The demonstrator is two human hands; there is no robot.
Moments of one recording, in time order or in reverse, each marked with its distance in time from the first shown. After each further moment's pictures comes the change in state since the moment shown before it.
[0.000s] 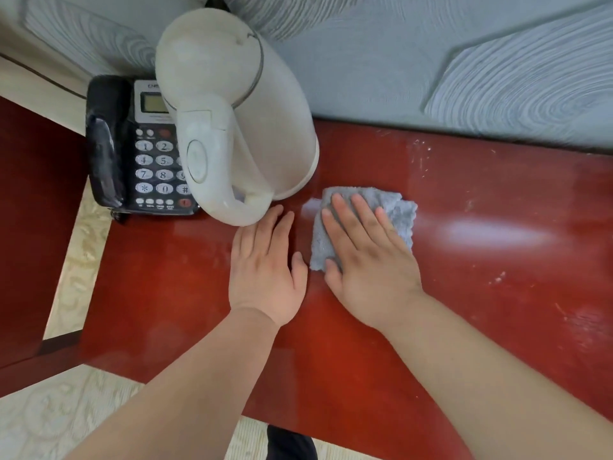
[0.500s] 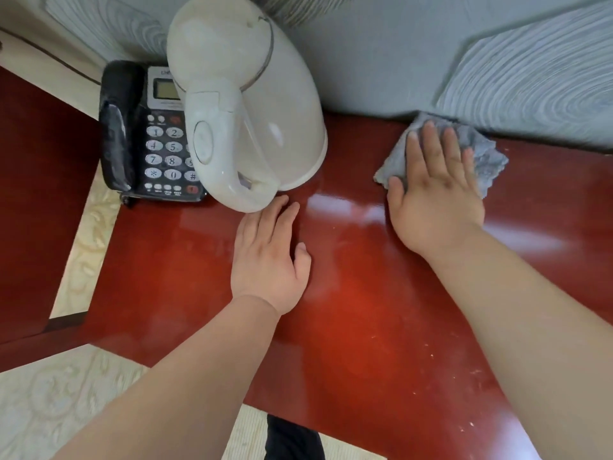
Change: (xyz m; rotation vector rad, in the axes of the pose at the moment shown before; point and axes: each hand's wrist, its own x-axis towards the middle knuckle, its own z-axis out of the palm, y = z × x) left_hand 0.000 0.000 0.001 -0.055 0.023 -0.020; right_hand 0.051 0.076 -0.029 -0.018 0.022 0.383
